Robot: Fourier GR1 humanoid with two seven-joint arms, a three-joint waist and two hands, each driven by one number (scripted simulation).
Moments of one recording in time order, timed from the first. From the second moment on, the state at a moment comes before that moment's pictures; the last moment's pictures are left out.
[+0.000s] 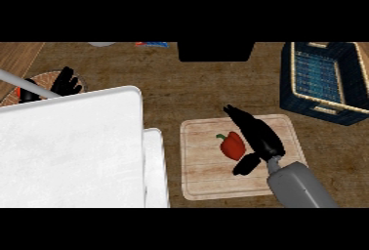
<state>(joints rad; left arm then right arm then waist) -0.21 0.31 0.00 -1.58 0.16 0.14 0.21 -0.32 -0.24 0.38 -1.26 0.65 0.08 0.13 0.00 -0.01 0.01</state>
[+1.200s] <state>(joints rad) -0.21 0.31 -0.01 -1.54 0.14 0.17 0.20 -0.34 -0.21 0.38 -1.12 0.71 0.13 -0.07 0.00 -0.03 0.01</state>
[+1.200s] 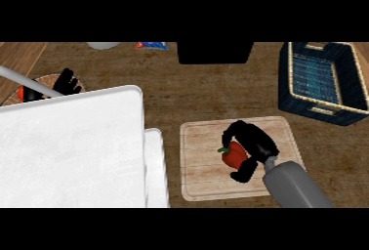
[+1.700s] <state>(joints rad) -0.20 0.31 0.01 -1.55 0.14 0.18 0.19 -0.10 -0.15 0.36 -1.29 0.64 0.07 -0.13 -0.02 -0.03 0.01</state>
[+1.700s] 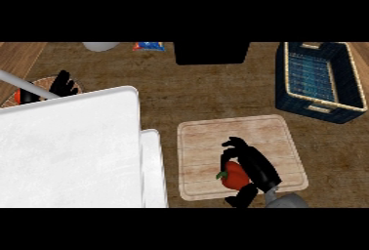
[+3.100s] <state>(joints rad) -0.22 0.30 -0.01 -1.54 0.13 0.19 0.18 -0.36 -0.08 0.02 -2.06 0.34 0.07 0.58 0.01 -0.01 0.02</state>
